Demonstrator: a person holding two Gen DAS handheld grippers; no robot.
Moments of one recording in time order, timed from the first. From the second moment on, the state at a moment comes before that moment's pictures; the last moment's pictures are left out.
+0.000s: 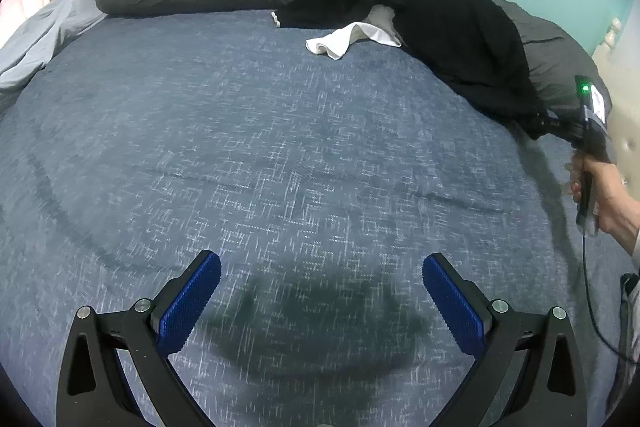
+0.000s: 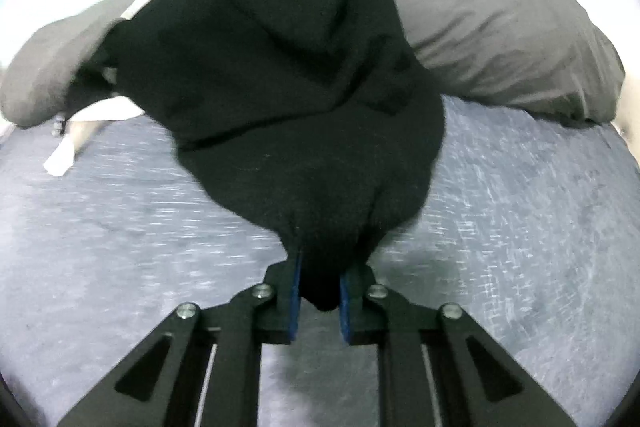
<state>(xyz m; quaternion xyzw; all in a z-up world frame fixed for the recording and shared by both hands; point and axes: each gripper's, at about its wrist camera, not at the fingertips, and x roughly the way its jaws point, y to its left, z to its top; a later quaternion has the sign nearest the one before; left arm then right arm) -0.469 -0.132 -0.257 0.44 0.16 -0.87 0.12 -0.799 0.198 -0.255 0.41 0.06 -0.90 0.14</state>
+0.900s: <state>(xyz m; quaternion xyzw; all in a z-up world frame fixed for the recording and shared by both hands) -0.311 -0.114 -0.205 0.38 0.18 -0.90 0.11 -0.528 0.166 -0.108 0.30 0.01 -0.89 0.33</state>
